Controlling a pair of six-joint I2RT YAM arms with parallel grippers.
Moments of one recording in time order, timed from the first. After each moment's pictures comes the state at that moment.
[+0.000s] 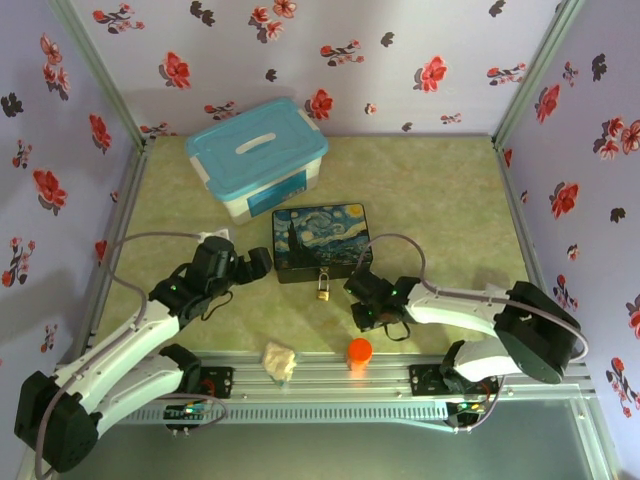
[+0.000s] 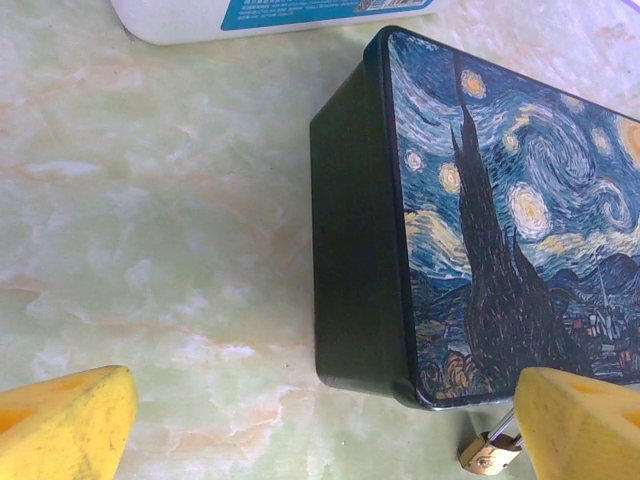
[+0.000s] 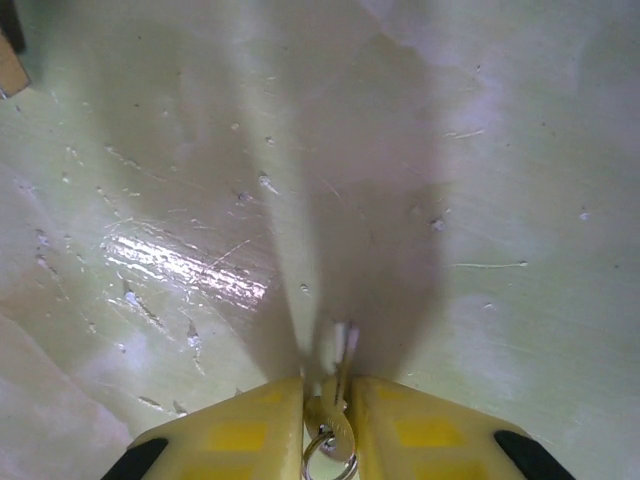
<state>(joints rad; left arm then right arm) -0.62 0.87 0.57 -0.40 -0.13 -0.75 0.98 1.35 0.60 -0.52 0.03 0.64</state>
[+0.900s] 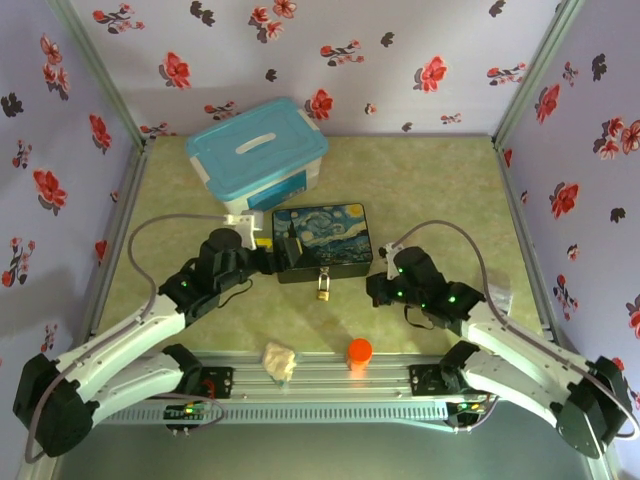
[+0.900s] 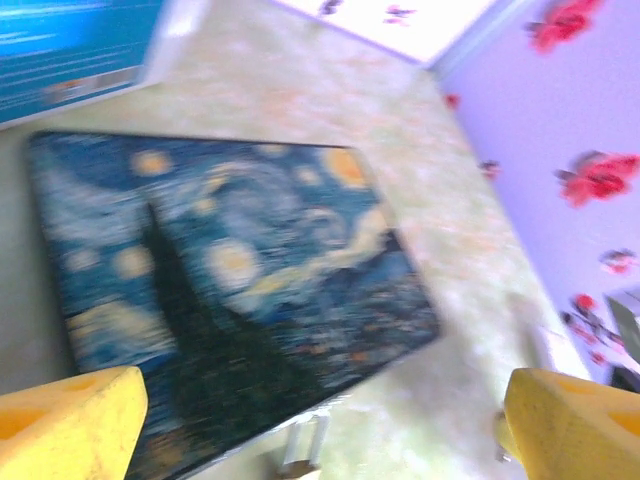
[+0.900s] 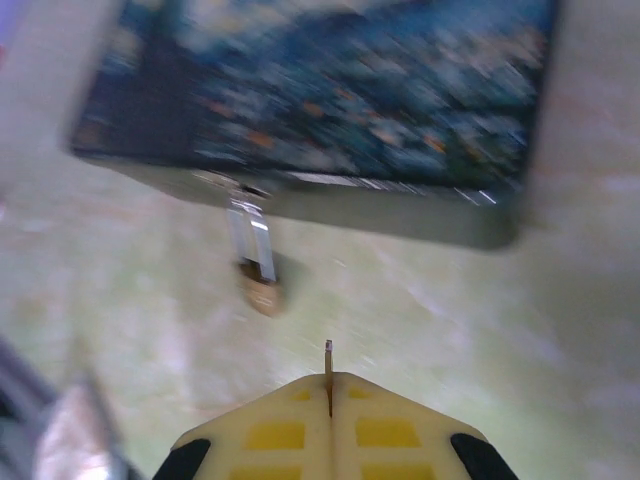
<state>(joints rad) -0.75 0.95 0.63 -0.06 0.05 -0.64 0.73 0.85 0.52 -0.36 -0.16 0.52</state>
